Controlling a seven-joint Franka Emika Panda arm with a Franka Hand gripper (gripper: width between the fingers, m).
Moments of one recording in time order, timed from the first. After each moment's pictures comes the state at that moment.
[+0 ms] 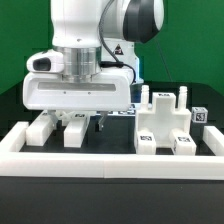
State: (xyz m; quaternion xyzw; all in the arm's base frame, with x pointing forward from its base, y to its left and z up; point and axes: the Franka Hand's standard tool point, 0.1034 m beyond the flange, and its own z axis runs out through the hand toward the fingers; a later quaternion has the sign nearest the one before) arm 0.500 -0.106 0.012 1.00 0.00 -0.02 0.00
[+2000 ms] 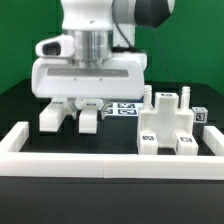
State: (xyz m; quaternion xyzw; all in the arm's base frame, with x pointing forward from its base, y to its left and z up) arm 0.528 -0.073 0.058 1.00 -0.02 -0.01 -0.01
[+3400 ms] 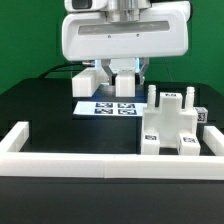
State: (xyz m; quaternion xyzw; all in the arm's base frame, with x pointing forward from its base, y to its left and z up) arm 0.564 -0.023 0.120 1.00 -0.05 -0.02 -0.04
